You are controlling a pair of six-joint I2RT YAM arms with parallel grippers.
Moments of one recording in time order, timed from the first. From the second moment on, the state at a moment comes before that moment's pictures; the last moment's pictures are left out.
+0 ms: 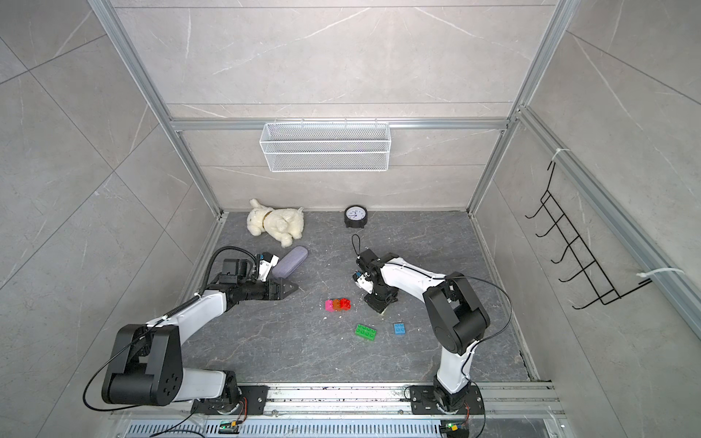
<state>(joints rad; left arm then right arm) -0.08 1.38 0.68 -0.22 0.77 -0.10 0.57 1.83 1.22 -0.94 0.05 -0.26</state>
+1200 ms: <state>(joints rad) -0.06 1.38 0.68 -0.22 0.78 -0.10 0.81 1.67 1.19 -0.94 -0.03 -0.29</state>
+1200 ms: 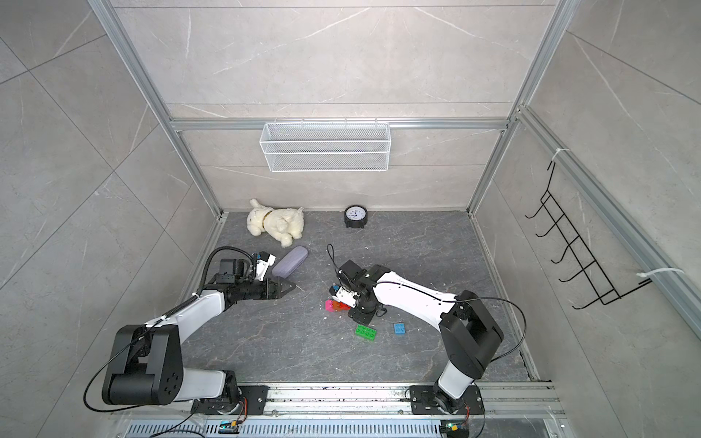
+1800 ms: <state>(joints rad) -0.06 1.38 0.68 -0.22 0.78 -0.10 0.86 1.74 1.18 -0.94 -0.06 -0.28</state>
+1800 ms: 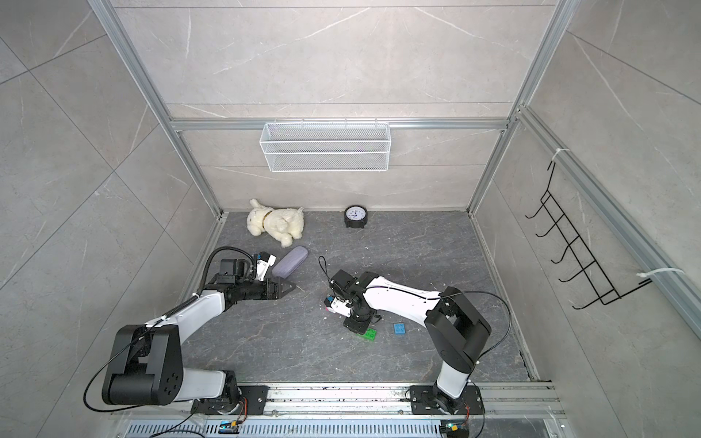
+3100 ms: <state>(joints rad) -0.06 1.38 0.68 -0.22 0.78 -0.10 0.87 1.73 1.12 -0.82 -0.06 -0.27</state>
